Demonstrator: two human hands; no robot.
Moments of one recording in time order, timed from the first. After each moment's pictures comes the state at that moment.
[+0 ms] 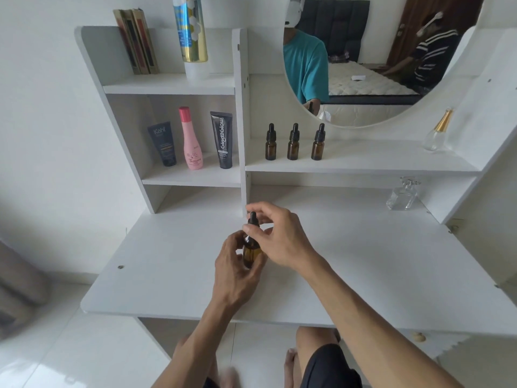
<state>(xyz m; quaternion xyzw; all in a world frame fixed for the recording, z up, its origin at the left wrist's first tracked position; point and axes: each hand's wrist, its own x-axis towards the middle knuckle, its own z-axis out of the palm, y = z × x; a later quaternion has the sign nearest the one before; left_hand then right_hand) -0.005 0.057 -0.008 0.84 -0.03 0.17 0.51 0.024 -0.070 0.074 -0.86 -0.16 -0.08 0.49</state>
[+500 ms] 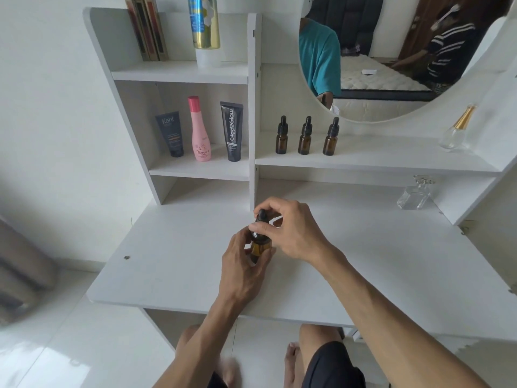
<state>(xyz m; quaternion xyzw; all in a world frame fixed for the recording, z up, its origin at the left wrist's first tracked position) 0.008 0.061 -0.013 0.82 -0.03 0.17 0.55 0.041 -0.070 0.081 -0.88 -0.20 -0.07 0.43</state>
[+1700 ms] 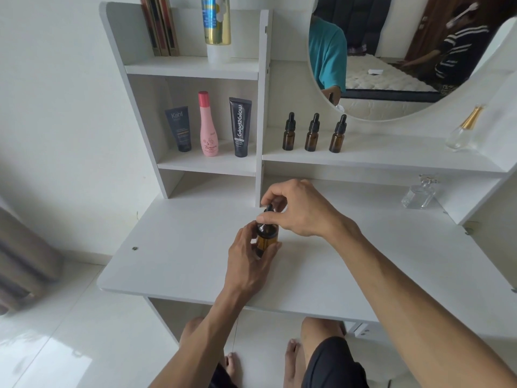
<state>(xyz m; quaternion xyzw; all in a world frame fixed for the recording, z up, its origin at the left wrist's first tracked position) 0.008 0.062 -0.014 0.81 -0.03 0.16 0.56 0.053 -0.074 0.120 -0.93 -0.23 -0.02 0.30</state>
